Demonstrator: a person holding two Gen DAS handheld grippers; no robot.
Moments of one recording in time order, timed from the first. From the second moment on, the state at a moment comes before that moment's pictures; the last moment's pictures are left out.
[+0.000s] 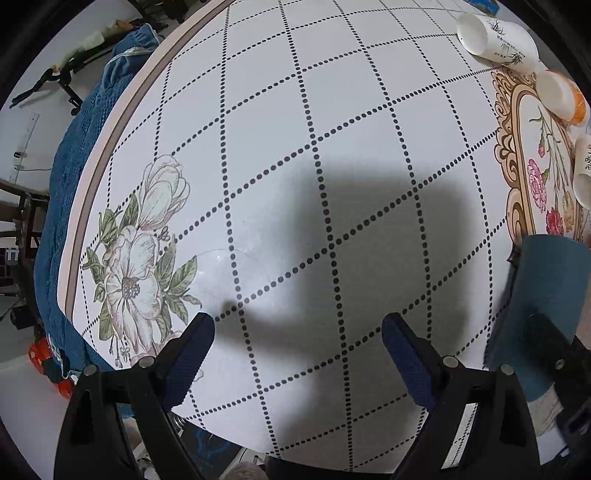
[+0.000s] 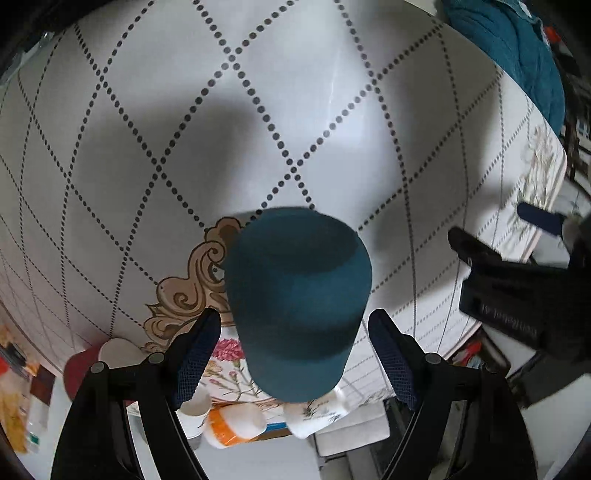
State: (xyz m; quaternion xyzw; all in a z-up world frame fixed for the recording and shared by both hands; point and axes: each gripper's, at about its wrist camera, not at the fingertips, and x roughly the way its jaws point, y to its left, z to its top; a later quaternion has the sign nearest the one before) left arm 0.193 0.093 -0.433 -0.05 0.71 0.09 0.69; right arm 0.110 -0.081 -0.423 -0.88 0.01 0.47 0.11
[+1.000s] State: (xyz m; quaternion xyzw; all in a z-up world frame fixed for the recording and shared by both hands) left arm 0.196 0.121 -0.421 -0.03 0.71 0.09 0.70; right arm 0.187 -0.035 -0.421 -0.84 0.17 0.47 0.20
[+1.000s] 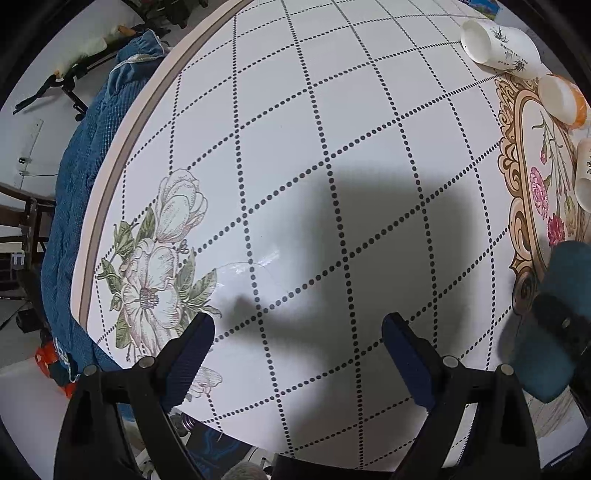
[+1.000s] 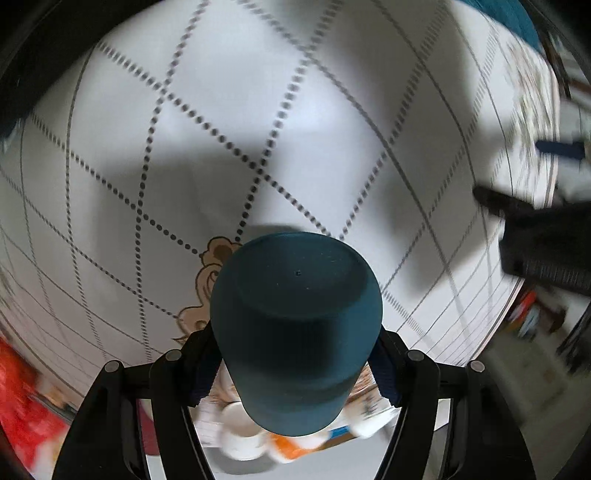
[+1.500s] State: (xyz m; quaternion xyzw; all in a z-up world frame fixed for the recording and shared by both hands) left arm 0.199 0.130 -0.399 -0.02 0.70 0.08 0.71; right arm 0.296 -0.010 -0.418 -0.65 0.55 0.38 0.35
